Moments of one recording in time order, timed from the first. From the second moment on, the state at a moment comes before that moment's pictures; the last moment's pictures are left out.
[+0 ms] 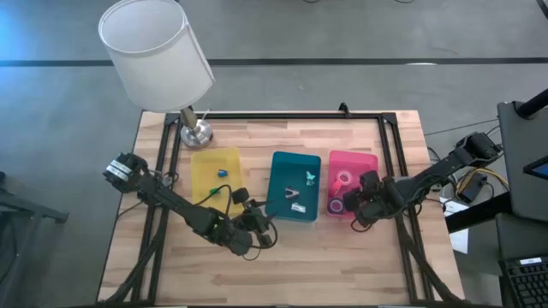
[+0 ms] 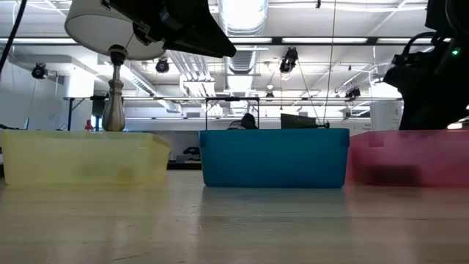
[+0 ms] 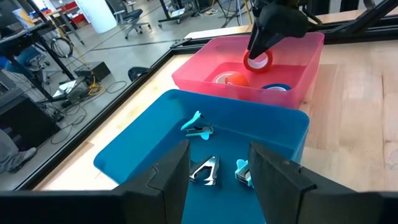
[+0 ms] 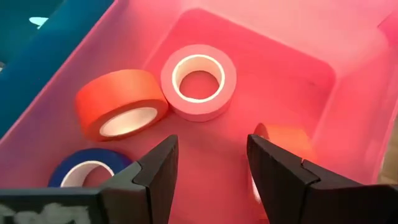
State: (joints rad) left arm -0.50 1.66 1.02 0.08 -1.01 -0.26; right arm 0.47 1.18 0.60 -0.99 0.63 1.70
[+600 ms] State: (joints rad) left arm -0.50 1.66 1.02 0.07 -0.99 -0.26; right arm 0.47 1.18 0.68 -0.90 0.65 1.57
